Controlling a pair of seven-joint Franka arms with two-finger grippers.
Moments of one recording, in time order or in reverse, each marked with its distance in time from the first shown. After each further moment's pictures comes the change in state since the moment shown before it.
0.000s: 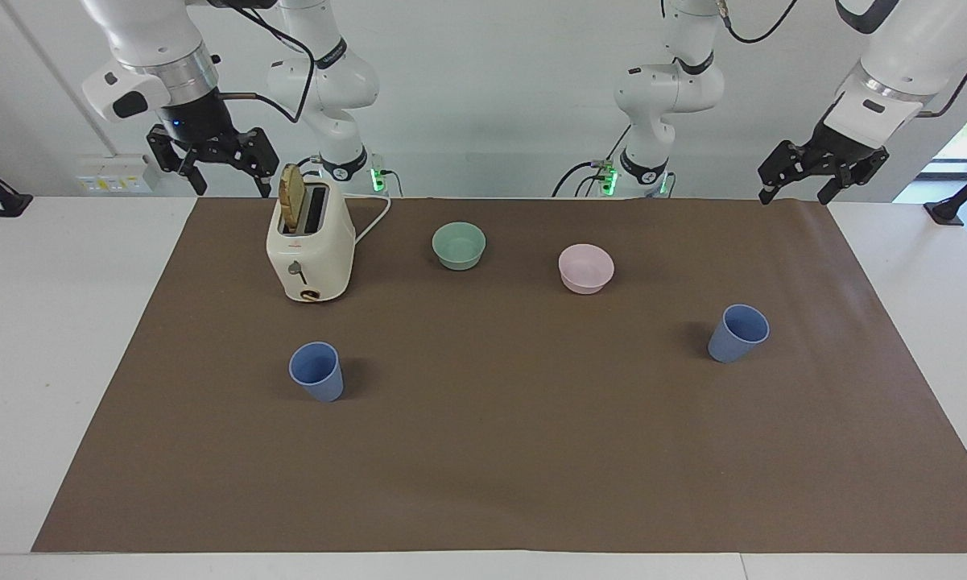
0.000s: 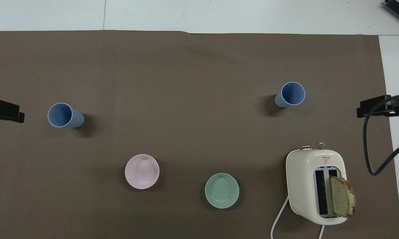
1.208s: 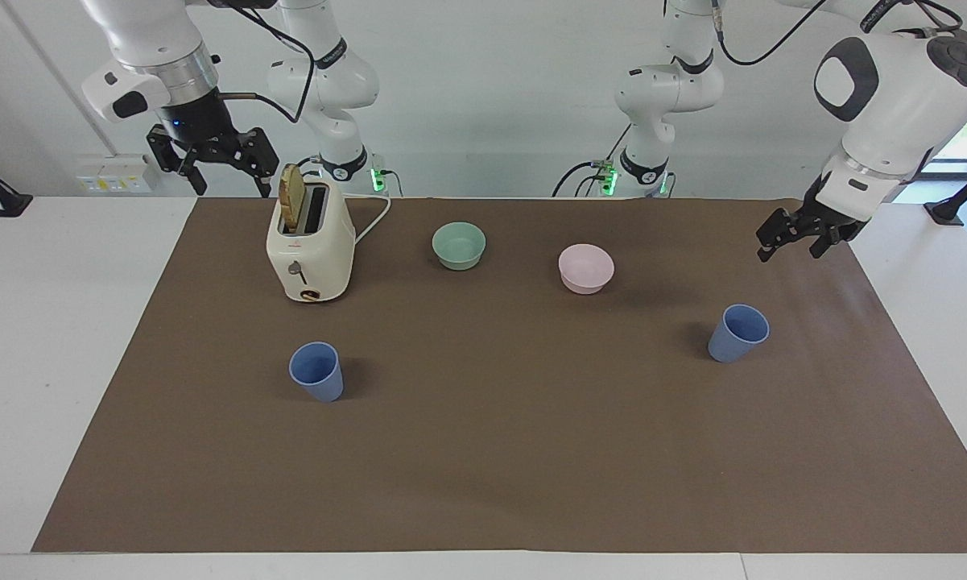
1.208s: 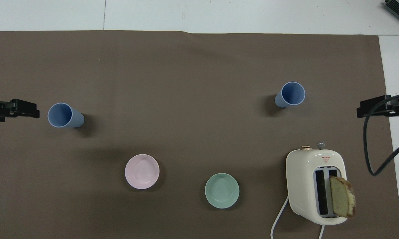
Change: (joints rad) left arm 0.065 -0.006 0.011 -0.314 0.003 0.364 0.001; right arm 0.000 0.000 0.000 0.000 0.000 0.000 0.000
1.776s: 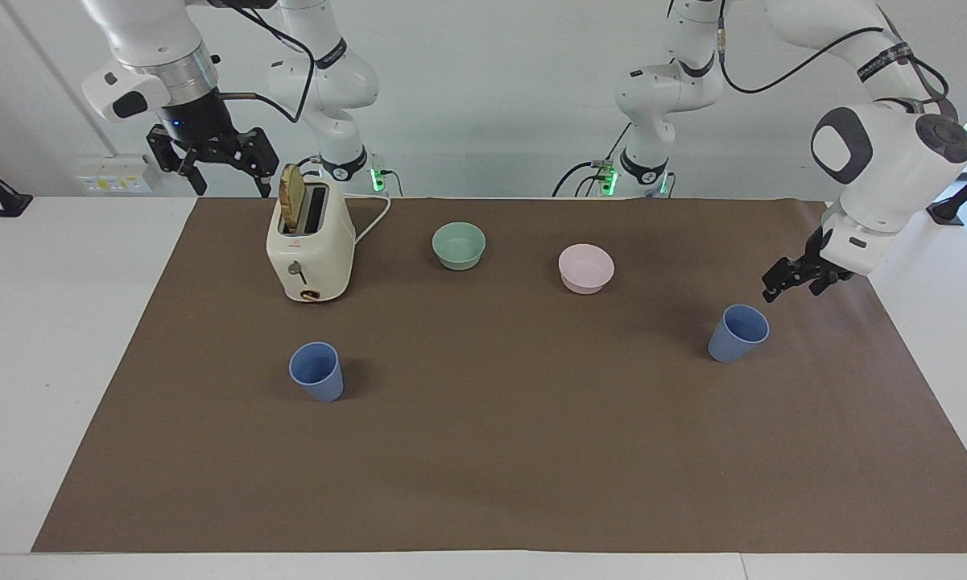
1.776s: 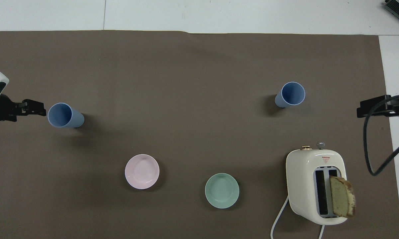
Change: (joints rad) left arm 0.068 0.128 0.002 -0.108 0.000 0.234 -0.001; right arm 0.000 0.000 0.000 0.000 0.000 0.000 0.000
